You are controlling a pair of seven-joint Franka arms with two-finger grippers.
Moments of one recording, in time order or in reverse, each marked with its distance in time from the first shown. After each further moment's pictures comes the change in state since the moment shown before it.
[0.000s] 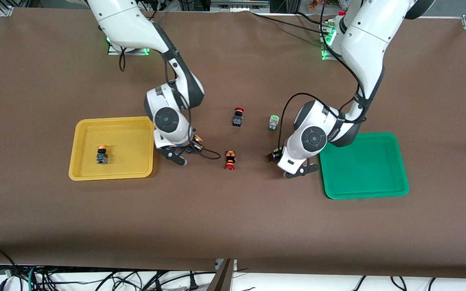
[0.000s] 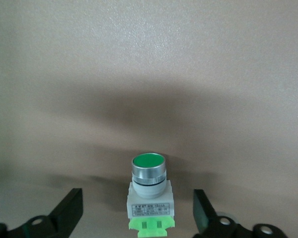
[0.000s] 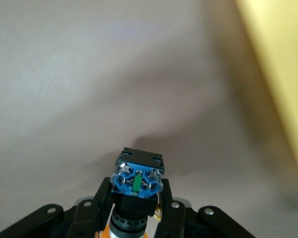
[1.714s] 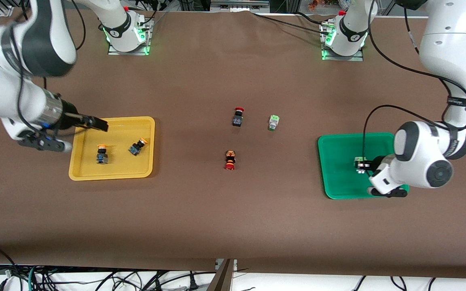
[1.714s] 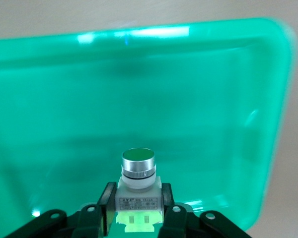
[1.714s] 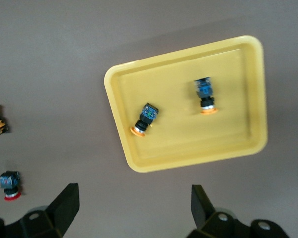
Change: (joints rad) left arm 0.471 -0.029 0.025 0.115 0.062 -0.369 0.761; right arm -0.059 -0.451 -0.336 0.078 -0.013 -0.534 -0.604
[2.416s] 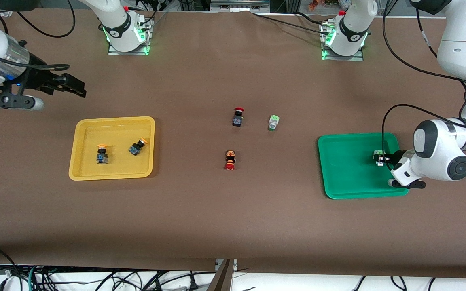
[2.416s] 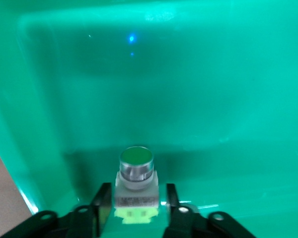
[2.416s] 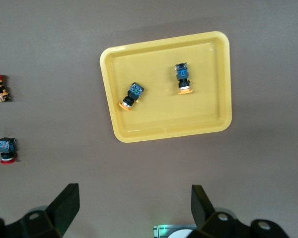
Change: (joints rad) left arm 0.109 0.002 -0.004 -0.109 0.063 0.080 0.080; right arm -0.426 -0.172 0.456 0.003 -0.122 -0.136 -0.010
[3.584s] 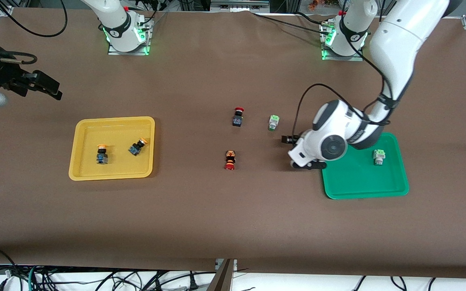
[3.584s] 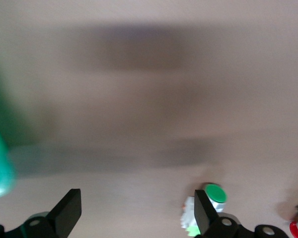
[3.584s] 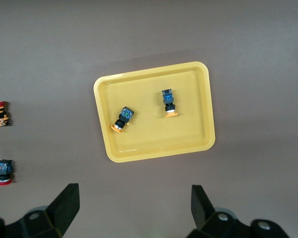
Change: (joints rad) left arm -0.287 0.006 -0.332 -0.066 -0.002 0.022 -0.598; right arm -0.071 0.022 0.042 0.092 -0.036 0.019 -0.015
